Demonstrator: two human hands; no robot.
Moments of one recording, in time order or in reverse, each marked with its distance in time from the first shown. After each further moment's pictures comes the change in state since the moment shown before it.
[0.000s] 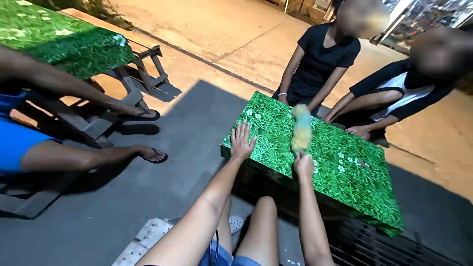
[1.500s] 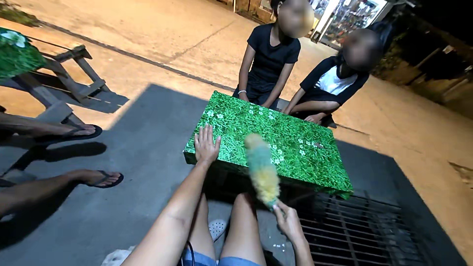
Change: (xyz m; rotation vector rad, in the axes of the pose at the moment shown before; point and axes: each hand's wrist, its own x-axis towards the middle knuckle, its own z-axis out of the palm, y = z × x) left_hand -0.003 -0.004 0.002 -0.030 -0.035 0.017; right_hand -0.209 0.117 -0.006 0.320 -0.084 -0.116
